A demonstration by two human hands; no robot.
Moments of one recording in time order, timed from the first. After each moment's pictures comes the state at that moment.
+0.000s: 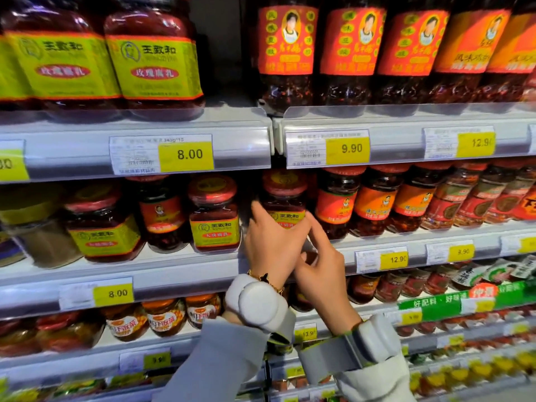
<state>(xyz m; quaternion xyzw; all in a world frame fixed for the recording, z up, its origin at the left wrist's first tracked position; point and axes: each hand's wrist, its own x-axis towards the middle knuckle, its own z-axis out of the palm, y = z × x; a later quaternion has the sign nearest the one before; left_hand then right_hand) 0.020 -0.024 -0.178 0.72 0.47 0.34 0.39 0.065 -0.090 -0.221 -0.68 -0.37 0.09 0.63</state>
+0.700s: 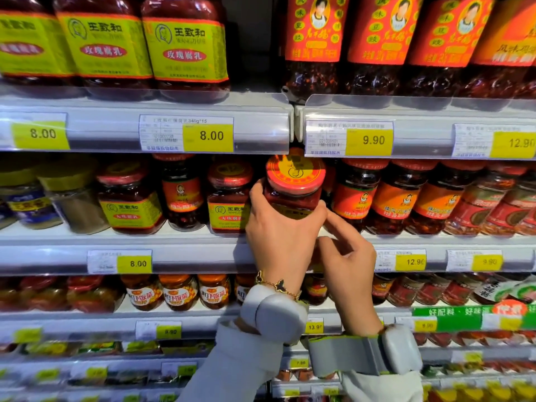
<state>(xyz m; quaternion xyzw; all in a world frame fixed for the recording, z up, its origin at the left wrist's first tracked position) 0.005 -0.050 -0.170 0.61 0.47 0.52 0.37 0.061 -0.105 -0.208 -0.59 -0.38 0.08 0.70</state>
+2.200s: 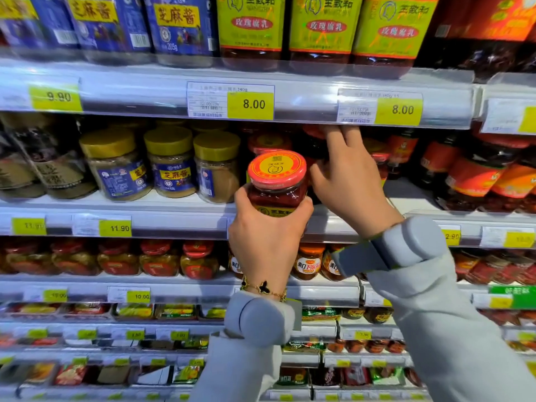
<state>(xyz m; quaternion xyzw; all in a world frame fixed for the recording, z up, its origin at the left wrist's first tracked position) -0.204 0.024 -0.182 0.59 0.51 0.51 0.38 -0.086 0.016 -0.131 -0.74 -0.56 -0.21 0.31</state>
